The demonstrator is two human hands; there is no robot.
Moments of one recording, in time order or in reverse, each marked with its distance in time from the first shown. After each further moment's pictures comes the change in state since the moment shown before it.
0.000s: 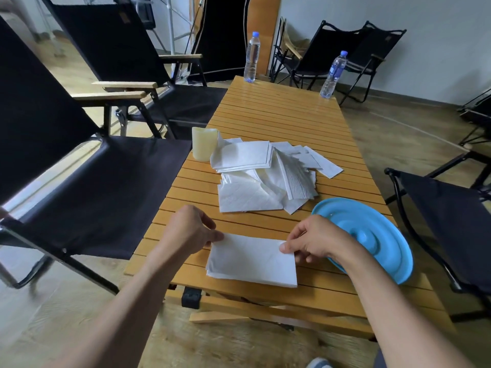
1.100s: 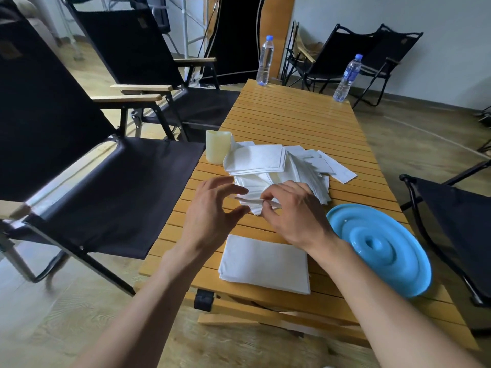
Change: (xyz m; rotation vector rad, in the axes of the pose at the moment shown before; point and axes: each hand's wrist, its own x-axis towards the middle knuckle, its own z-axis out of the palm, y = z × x) left_hand -0.011 0.015 -0.008 0.118 0.444 0.675; right_hand 0.010 -0.059 0.029 -0.436 0.673 -0.931
